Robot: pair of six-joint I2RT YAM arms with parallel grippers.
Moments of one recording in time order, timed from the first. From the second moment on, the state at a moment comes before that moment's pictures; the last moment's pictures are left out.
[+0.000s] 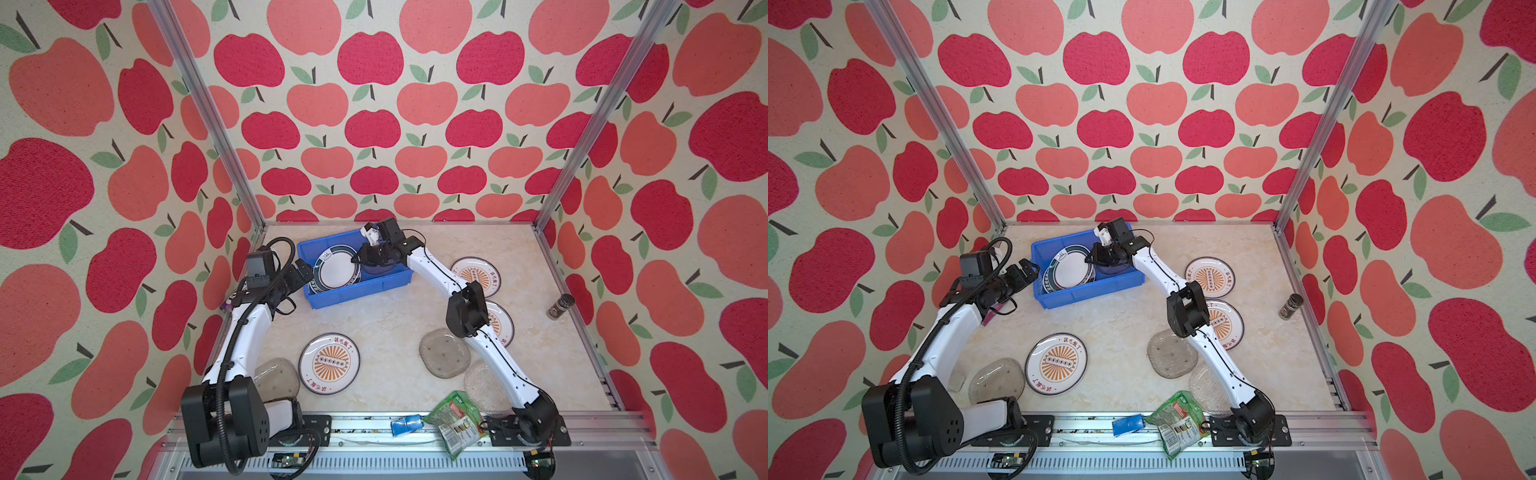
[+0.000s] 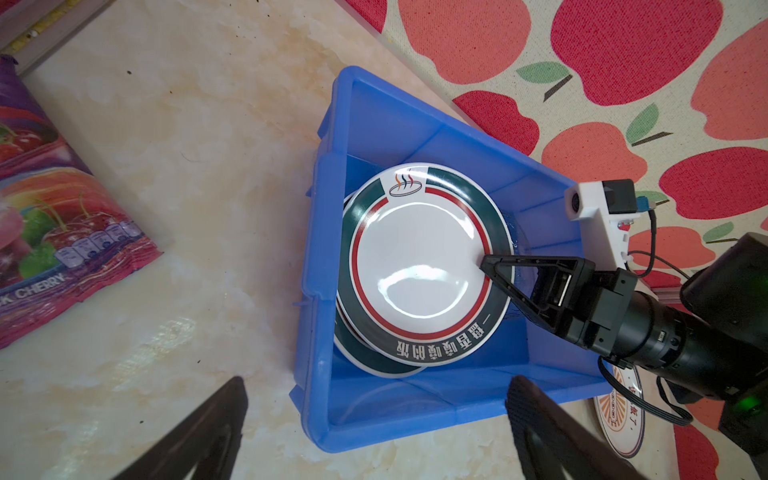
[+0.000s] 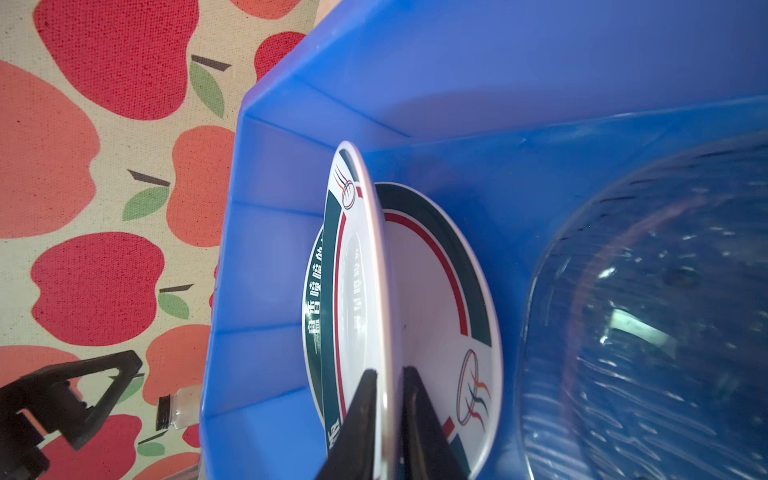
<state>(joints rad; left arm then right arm) 0.15 1.25 0.91 -0.39 0.27 -0.47 0.73 2.81 2.73 -0.62 -0.61 0.60</state>
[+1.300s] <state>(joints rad) 0.08 1.31 0.96 -0.40 0.26 -0.45 0.77 2.72 2.74 -0.87 -0.39 0.33</state>
